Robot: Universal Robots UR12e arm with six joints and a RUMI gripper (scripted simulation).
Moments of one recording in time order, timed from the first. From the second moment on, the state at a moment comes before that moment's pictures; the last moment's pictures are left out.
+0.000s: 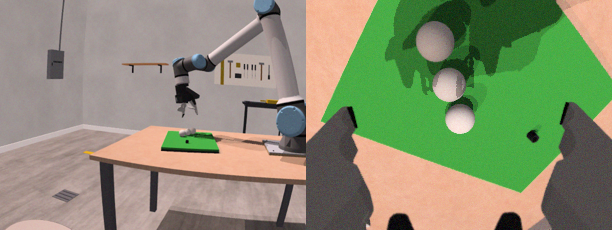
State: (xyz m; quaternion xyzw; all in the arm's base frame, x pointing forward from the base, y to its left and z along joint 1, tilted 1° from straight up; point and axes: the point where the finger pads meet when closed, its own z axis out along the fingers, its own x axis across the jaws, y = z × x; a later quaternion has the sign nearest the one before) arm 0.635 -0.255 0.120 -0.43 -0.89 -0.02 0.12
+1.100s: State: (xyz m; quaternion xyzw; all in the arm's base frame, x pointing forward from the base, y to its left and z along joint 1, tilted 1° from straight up) arm 0.641 -0.232 0.083 -0.32 -0.95 0.01 0.00
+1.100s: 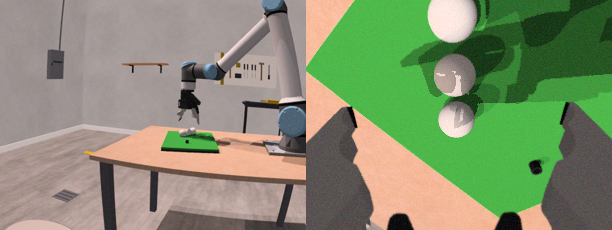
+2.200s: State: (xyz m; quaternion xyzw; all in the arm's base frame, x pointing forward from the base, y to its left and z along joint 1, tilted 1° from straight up) arm 0.641 -0.233 0.025 -0.32 -0.95 0.01 0.00
